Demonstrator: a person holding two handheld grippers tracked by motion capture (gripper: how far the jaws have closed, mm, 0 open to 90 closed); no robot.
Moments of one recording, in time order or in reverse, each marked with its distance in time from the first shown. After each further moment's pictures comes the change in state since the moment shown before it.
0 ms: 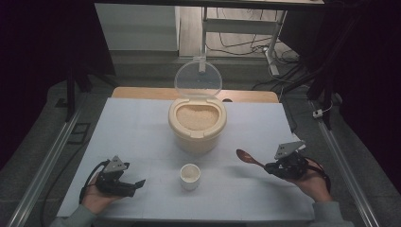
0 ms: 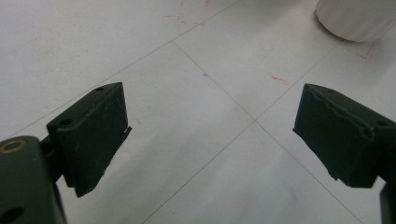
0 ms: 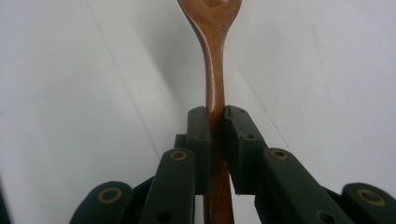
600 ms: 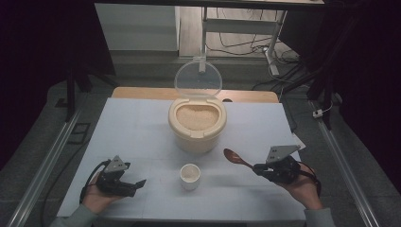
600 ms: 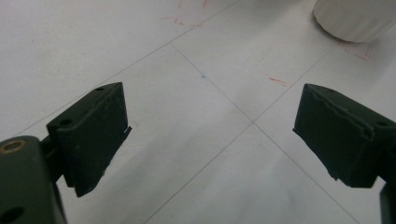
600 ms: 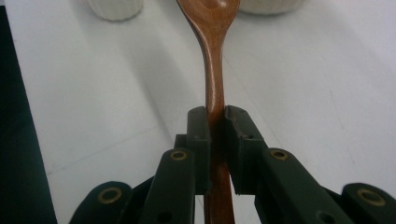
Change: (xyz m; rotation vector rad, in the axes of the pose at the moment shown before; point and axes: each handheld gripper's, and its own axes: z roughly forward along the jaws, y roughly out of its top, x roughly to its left) left arm -0.001 0.001 0.001 0.006 -0.002 0.005; right arm 0.035 0.031 -0.004 -0.099 0.000 -0.053
